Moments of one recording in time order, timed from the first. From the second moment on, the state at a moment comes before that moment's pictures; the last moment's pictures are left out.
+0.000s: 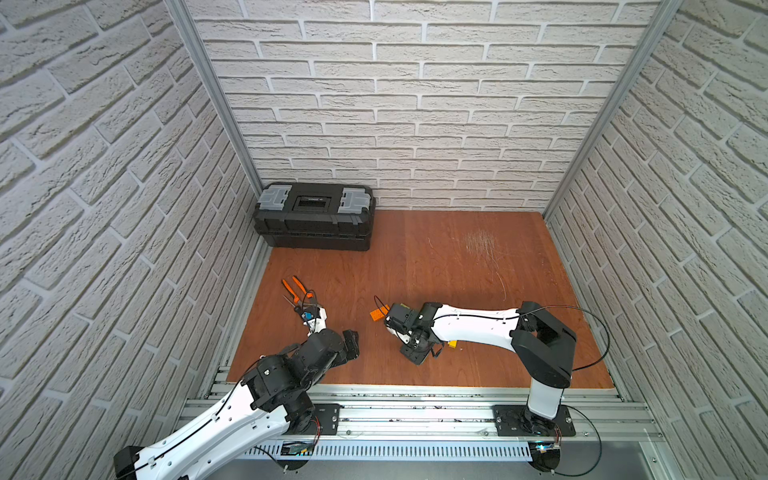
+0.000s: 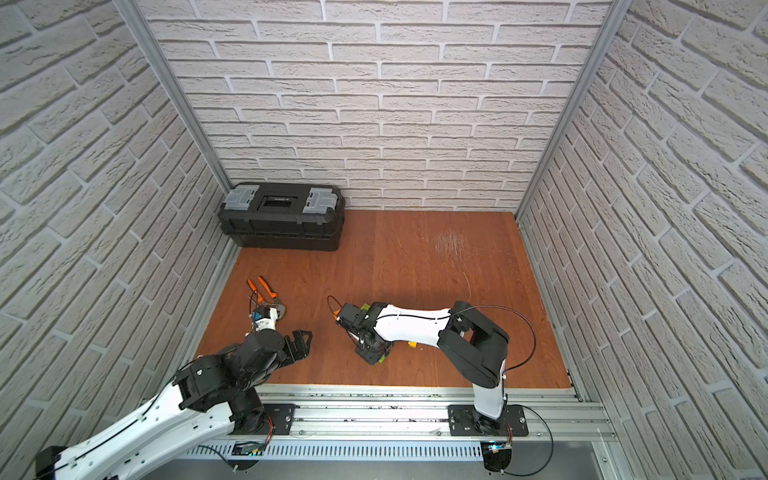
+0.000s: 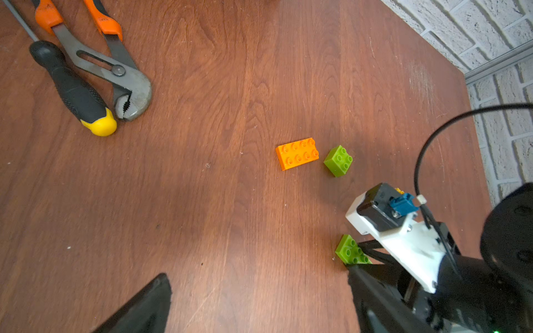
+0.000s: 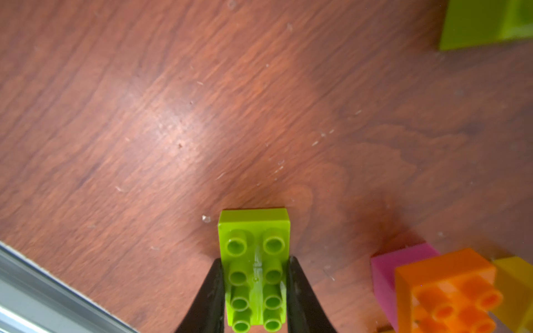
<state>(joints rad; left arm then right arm) -0.93 0.49 0.53 -0.89 -0.38 -1.04 1.01 1.86 1.22 -0.87 0.09 0.15</state>
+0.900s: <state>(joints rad) -0.93 0.51 0.53 -0.88 -0.37 -1.03 0.69 1.58 1.21 -1.03 -0.01 -0.41</state>
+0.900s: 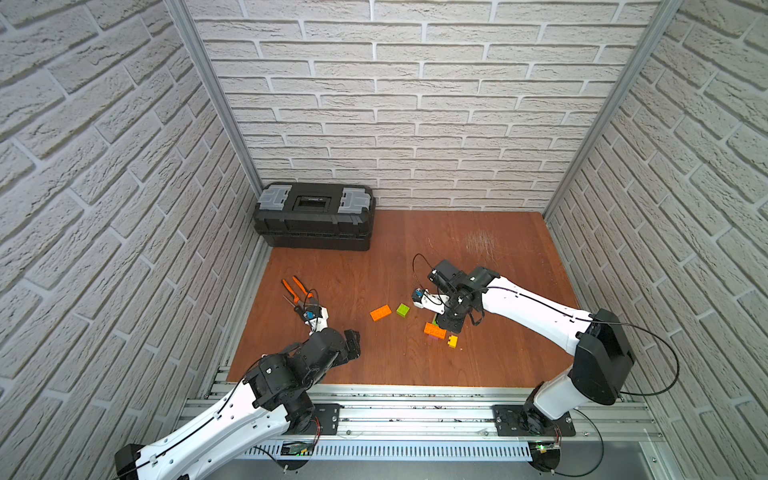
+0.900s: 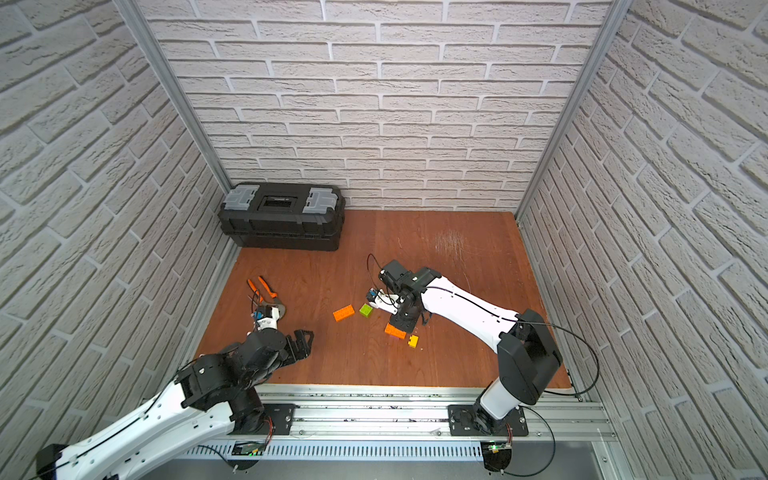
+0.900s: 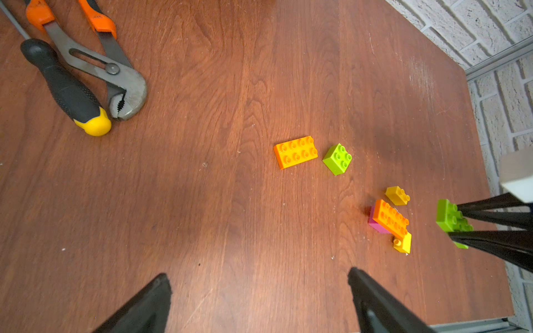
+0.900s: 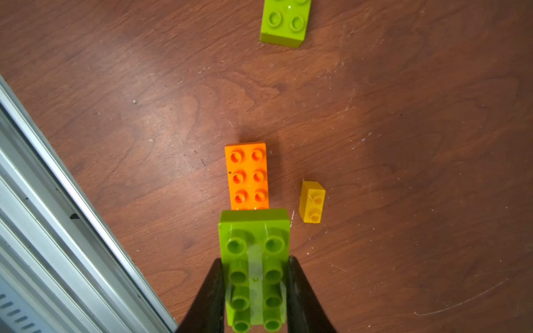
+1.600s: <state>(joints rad) -0.93 0.52 0.53 -0.86 -0.36 -1.03 0.71 1.70 1.19 -0.96 -0.02 -0.45</state>
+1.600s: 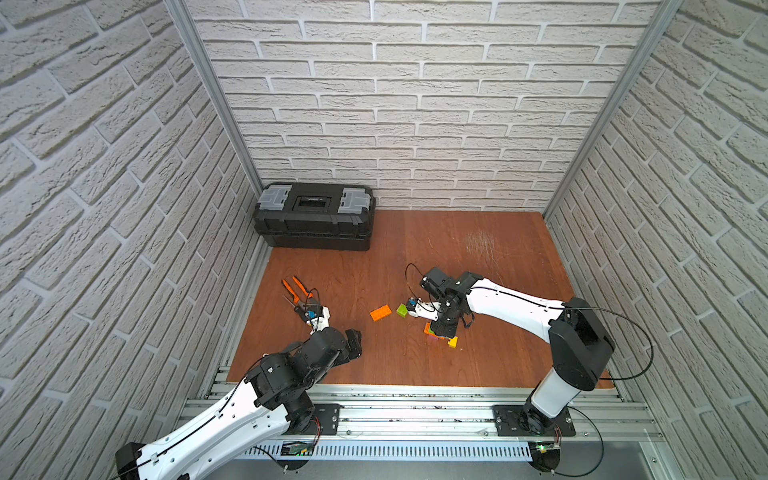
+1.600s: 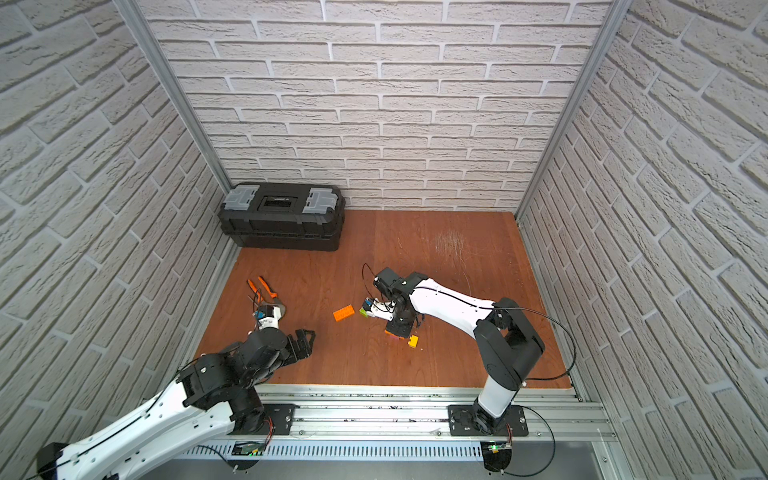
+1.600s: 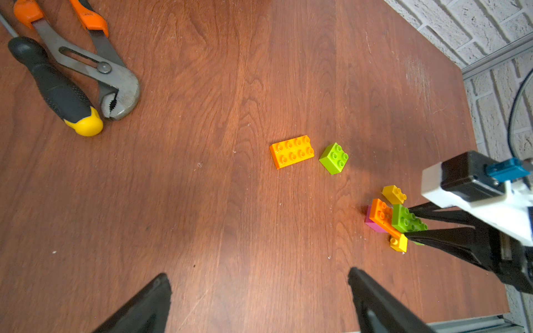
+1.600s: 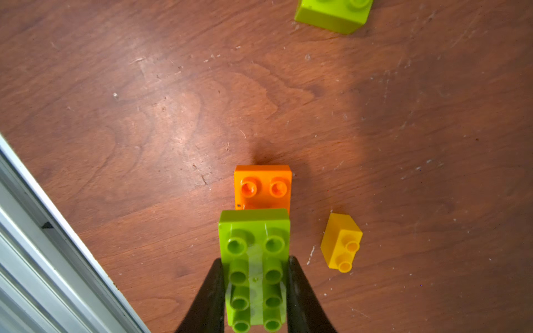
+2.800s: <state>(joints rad) -0.93 0.54 0.52 -0.85 -0.35 -1.03 0.73 1.76 1.26 -0.96 0.05 -0.41</state>
